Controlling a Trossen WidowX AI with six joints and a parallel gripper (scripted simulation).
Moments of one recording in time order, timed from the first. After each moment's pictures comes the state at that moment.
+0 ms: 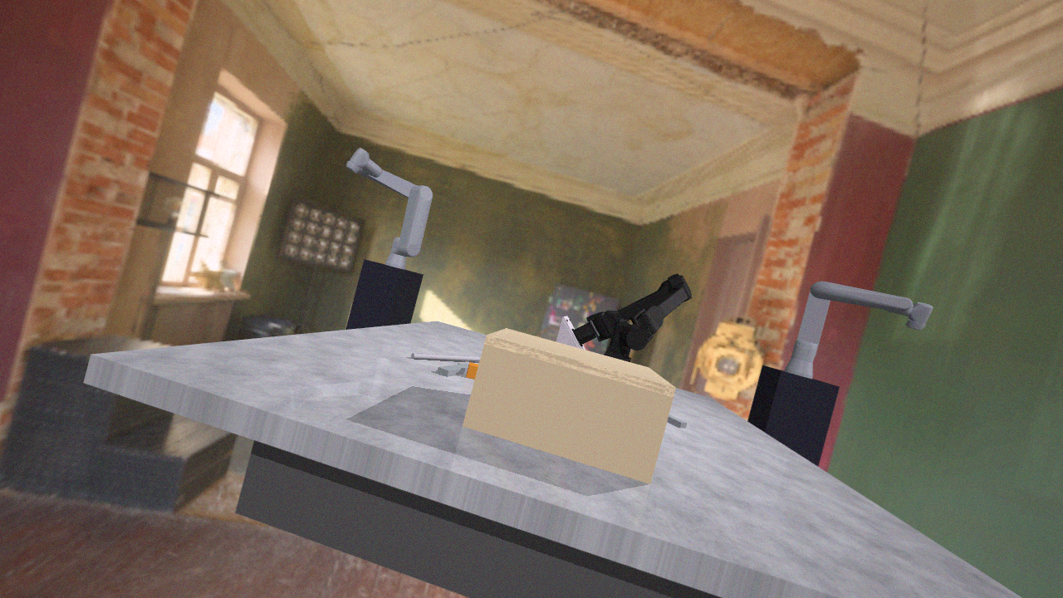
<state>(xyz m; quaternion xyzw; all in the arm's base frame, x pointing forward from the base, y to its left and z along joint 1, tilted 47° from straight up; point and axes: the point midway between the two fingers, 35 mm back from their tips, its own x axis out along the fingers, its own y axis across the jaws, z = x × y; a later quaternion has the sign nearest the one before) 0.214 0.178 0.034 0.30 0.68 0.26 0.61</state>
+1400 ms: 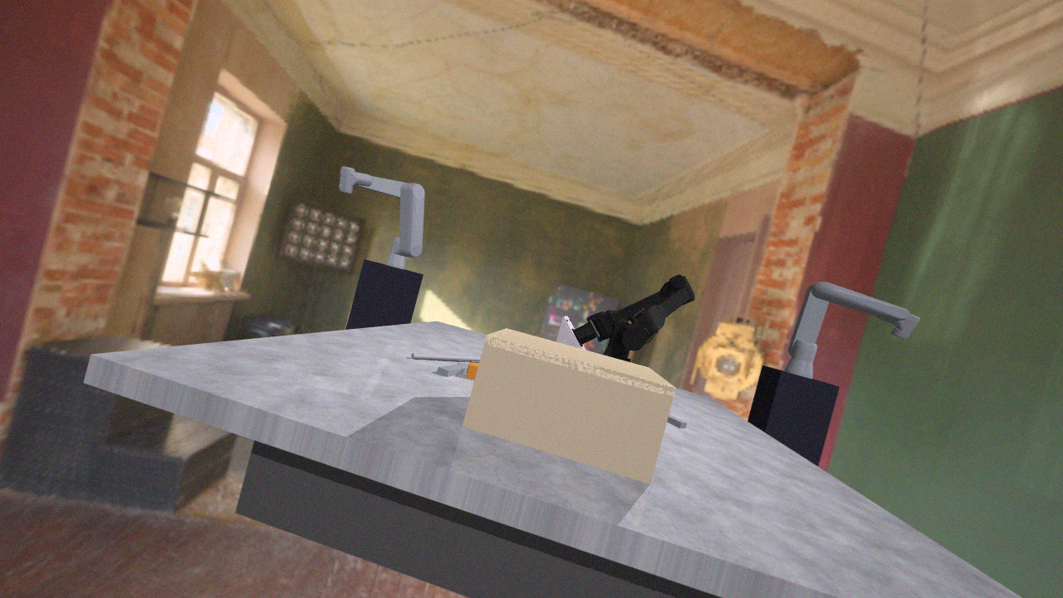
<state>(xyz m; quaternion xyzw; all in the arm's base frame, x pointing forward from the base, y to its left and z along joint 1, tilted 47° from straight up) 0.264 0.178 0.031 0.30 0.68 0.26 0.61</state>
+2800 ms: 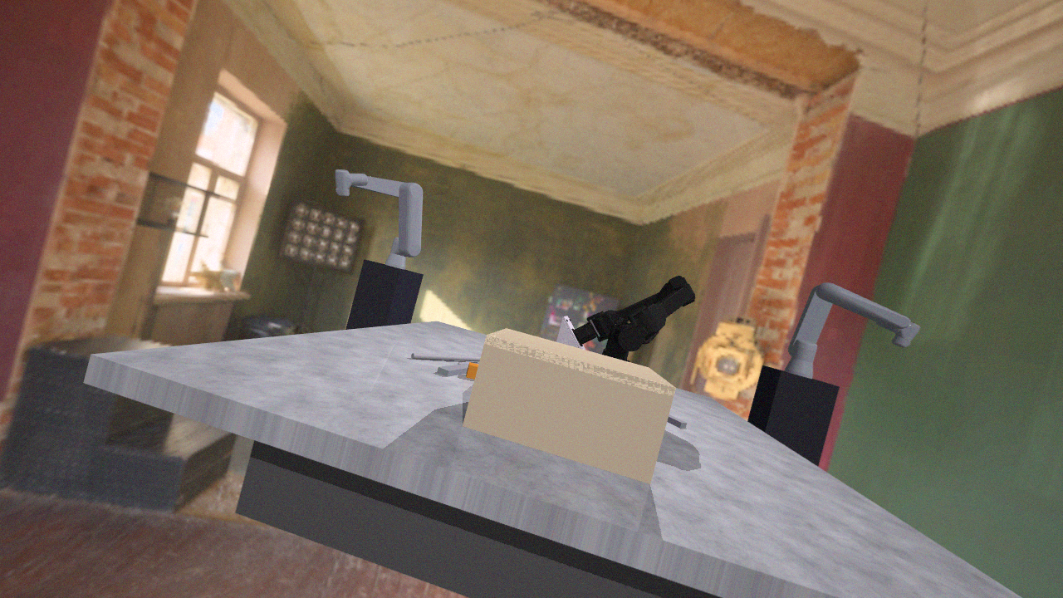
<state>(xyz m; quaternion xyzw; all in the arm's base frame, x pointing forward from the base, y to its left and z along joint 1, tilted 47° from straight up) 0.310 0.179 0.028 0.30 0.68 0.26 0.61</state>
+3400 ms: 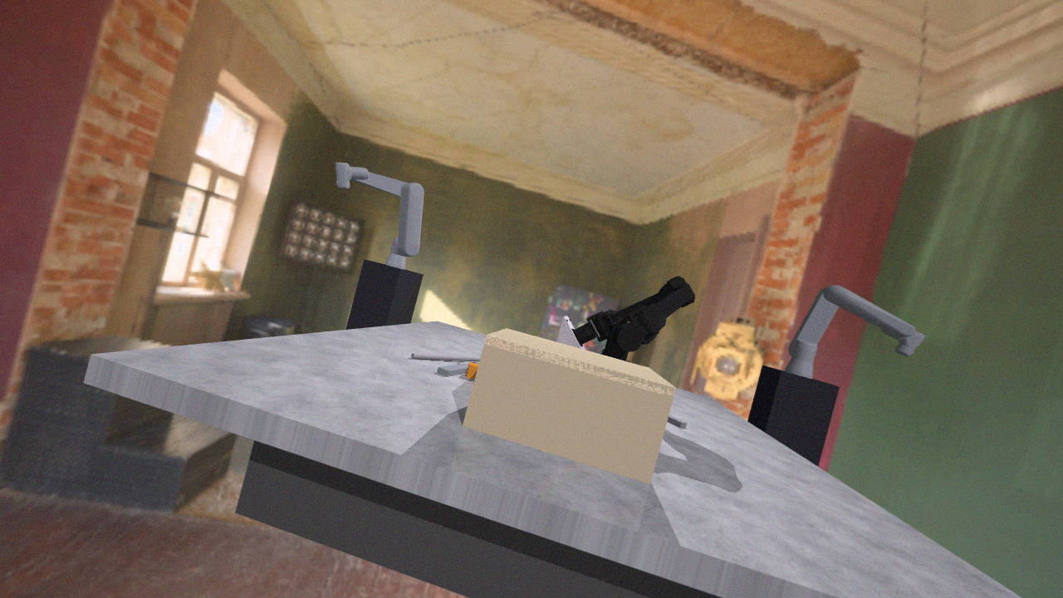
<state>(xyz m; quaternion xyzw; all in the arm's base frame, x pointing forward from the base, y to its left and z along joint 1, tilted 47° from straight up) 0.329 0.179 0.026 0.30 0.68 0.26 0.61</state>
